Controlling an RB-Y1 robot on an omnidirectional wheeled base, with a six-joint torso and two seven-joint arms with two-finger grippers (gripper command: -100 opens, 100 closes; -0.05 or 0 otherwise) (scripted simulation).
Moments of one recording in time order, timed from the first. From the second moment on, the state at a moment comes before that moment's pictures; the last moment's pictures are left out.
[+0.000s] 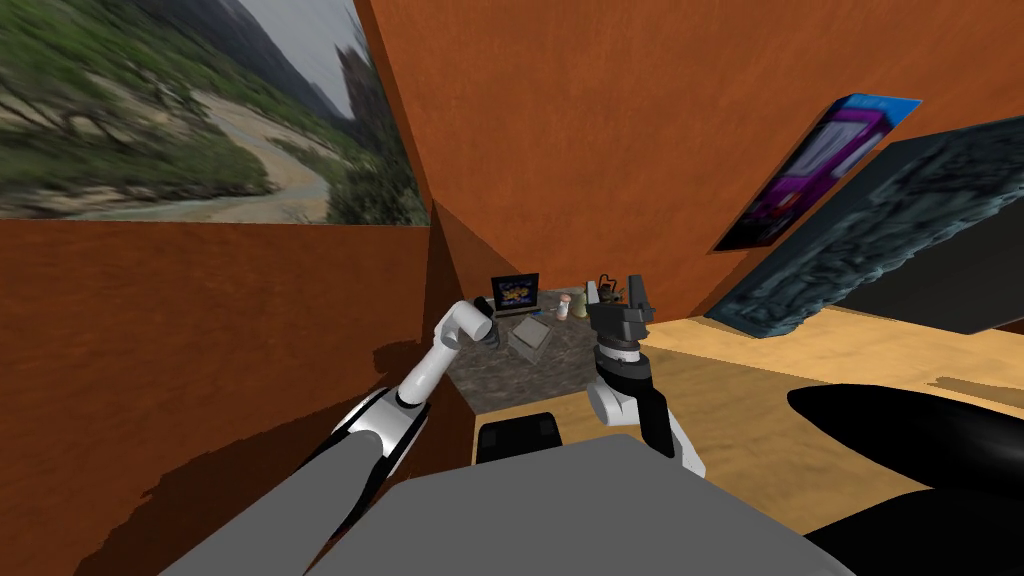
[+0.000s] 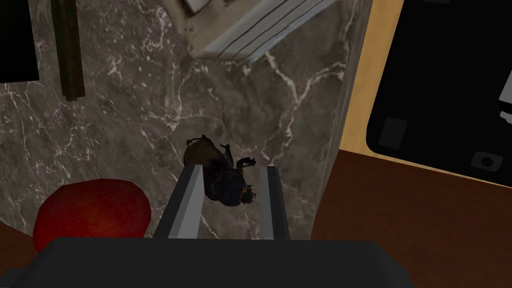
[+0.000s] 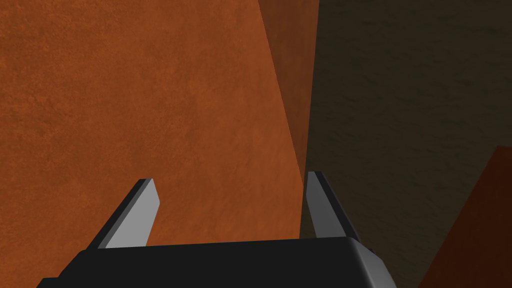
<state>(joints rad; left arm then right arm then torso) -0.64 0.32 -0.46 -1.81 0.51 1.72 0.88 0.47 -0.03 0.07 -2.38 0.02 -0.64 -0.14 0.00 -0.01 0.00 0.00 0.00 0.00</state>
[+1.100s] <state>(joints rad) -0.72 0.26 -0.49 -1.93 0.52 1.81 1.12 0.47 -0.03 0.07 -2.38 0.02 -0.64 -0.14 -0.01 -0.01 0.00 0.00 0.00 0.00</state>
